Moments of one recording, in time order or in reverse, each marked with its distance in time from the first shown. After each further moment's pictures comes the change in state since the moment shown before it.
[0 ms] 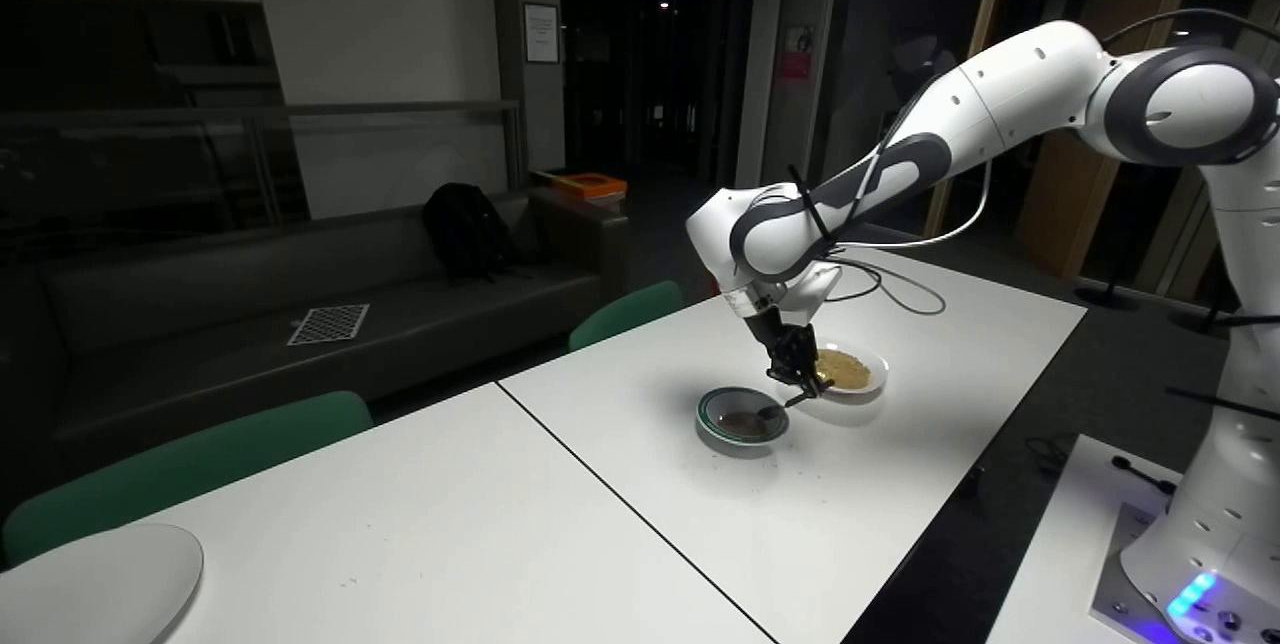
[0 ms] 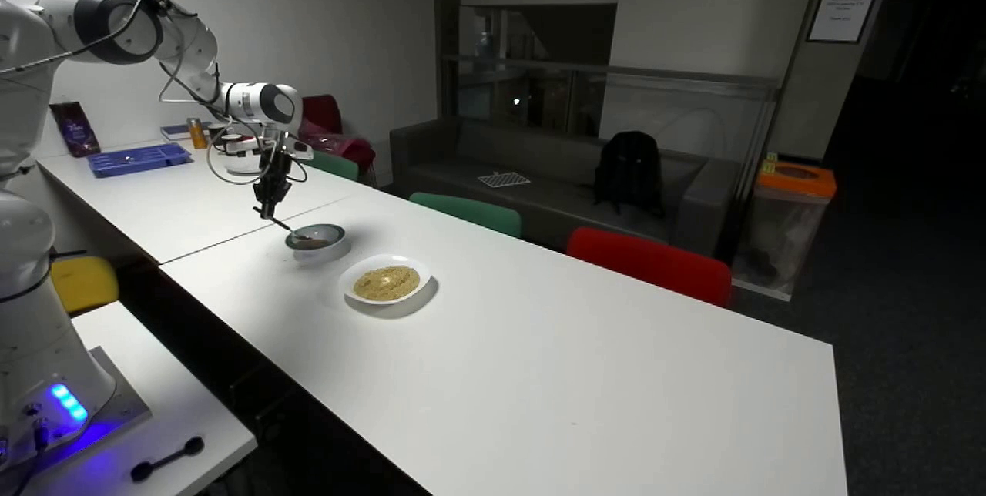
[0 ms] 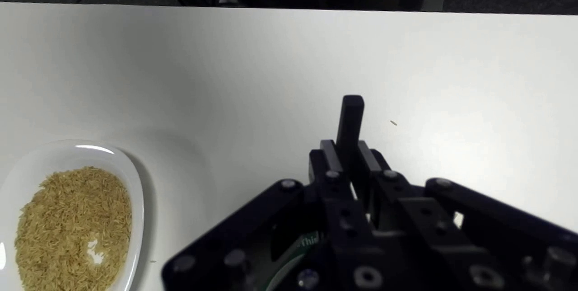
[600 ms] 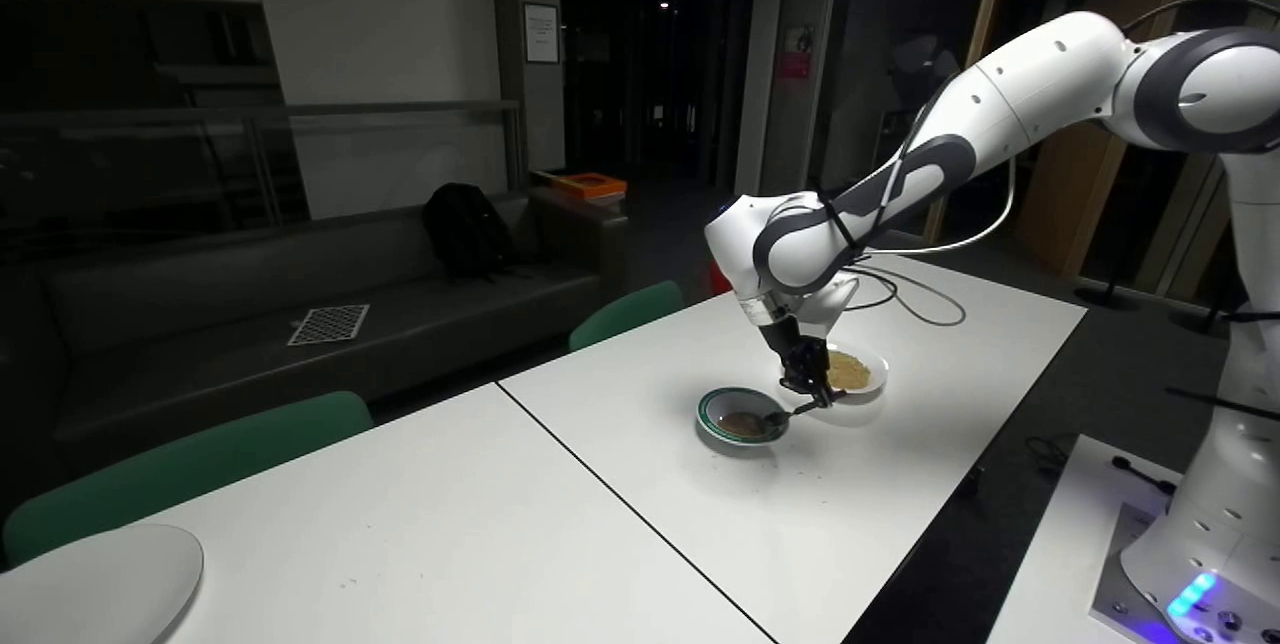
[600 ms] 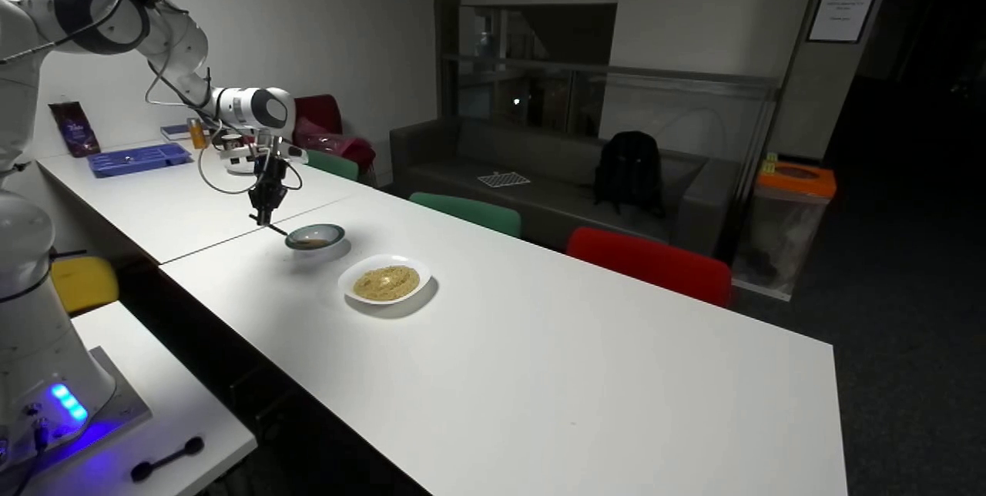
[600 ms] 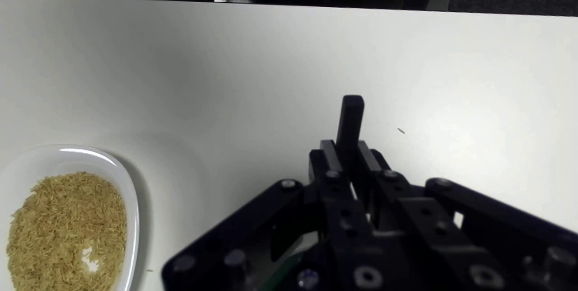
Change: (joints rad) arm -0.001 -0.070 -0.003 -0.139 -0.008 0.113 0.000
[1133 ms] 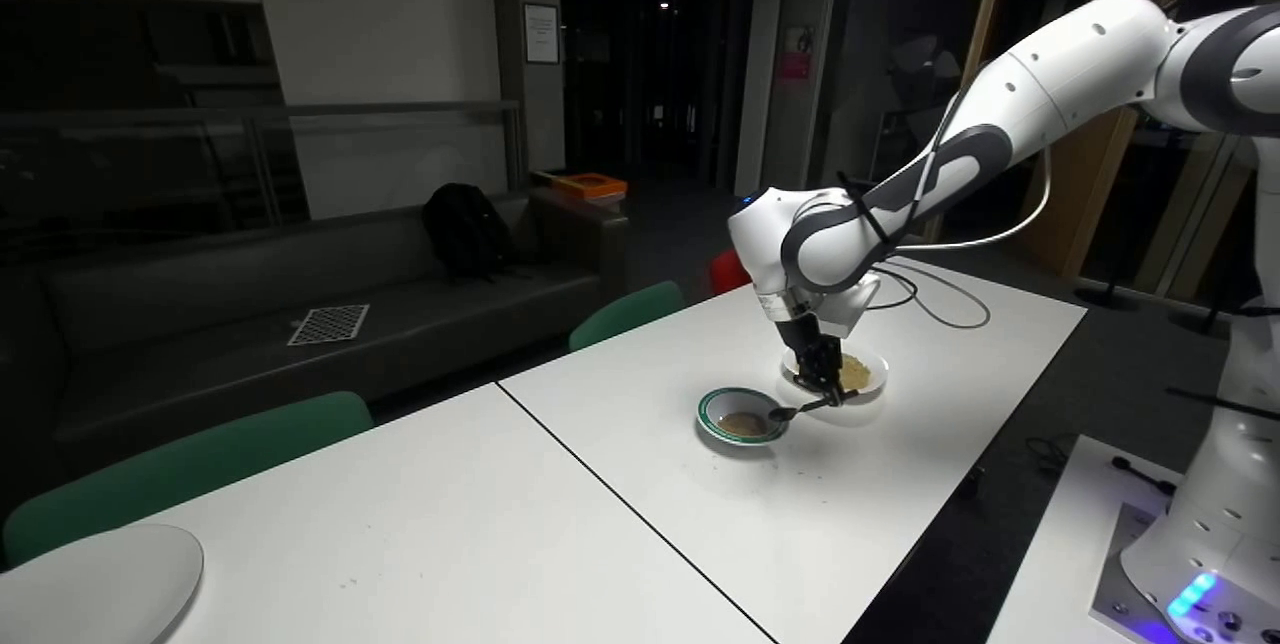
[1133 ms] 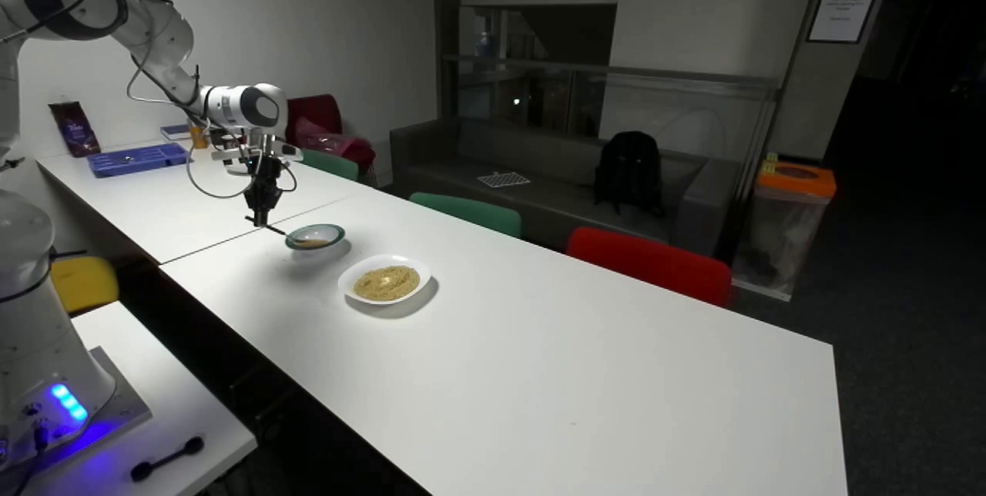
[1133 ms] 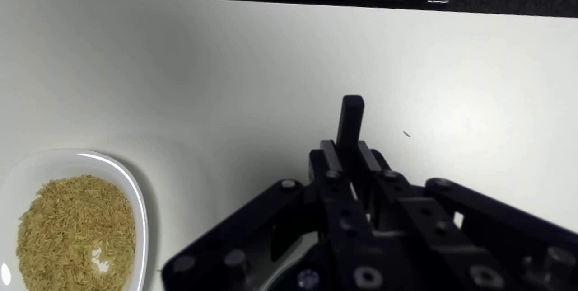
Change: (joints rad) arm -0.004 -0.102 -0.007 -0.134 0.000 0.103 0.000
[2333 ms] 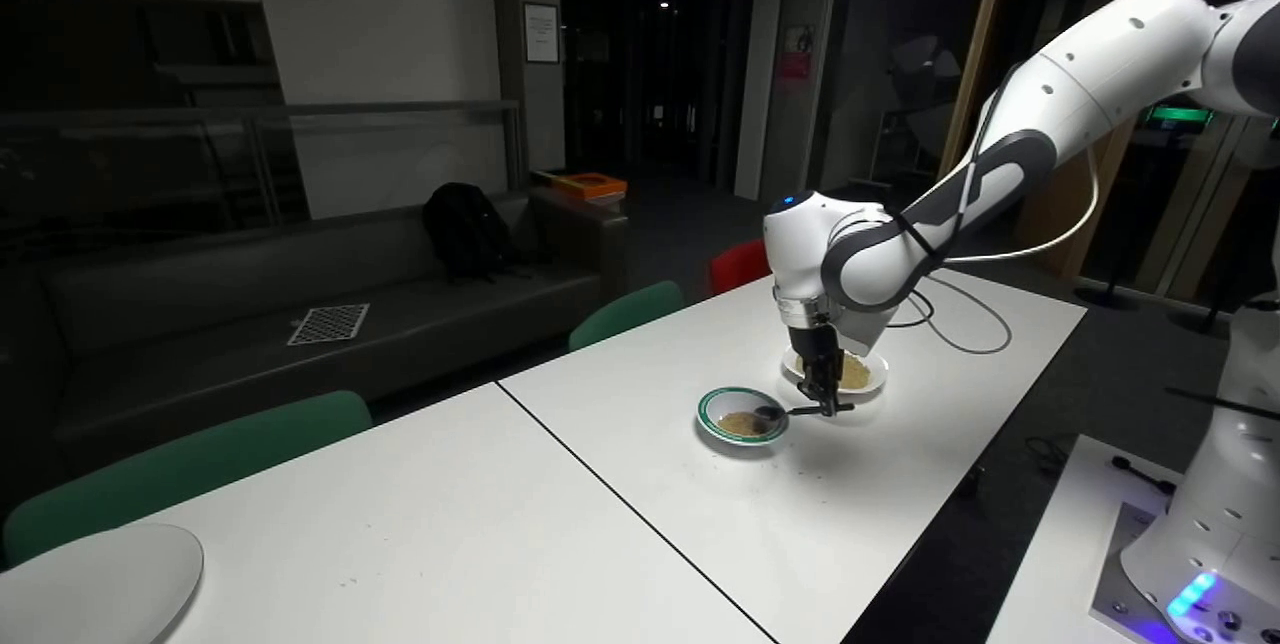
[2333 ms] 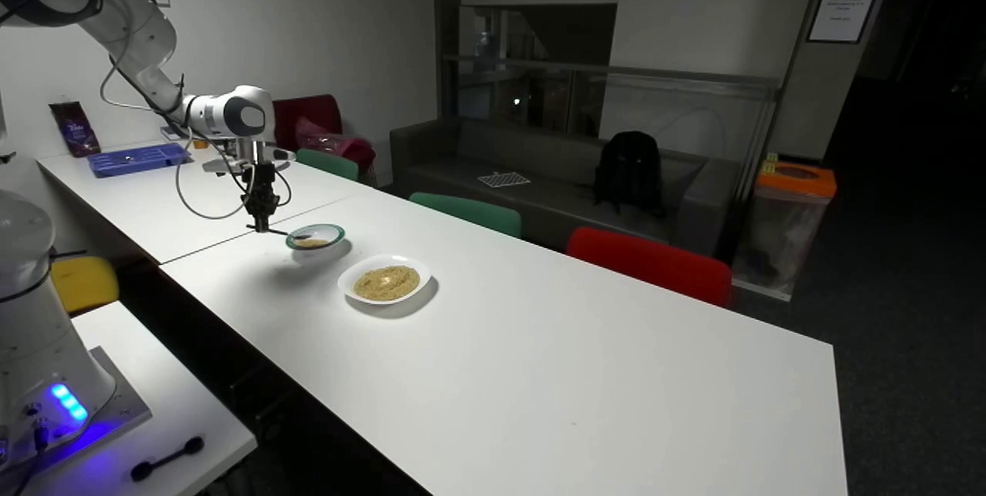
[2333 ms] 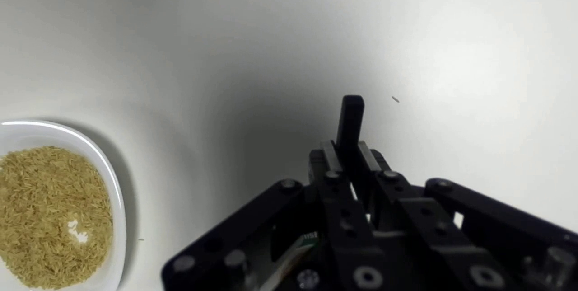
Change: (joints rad) arm 0.004 -0.106 -0.009 -0.200 -0.001 0.293 0.002
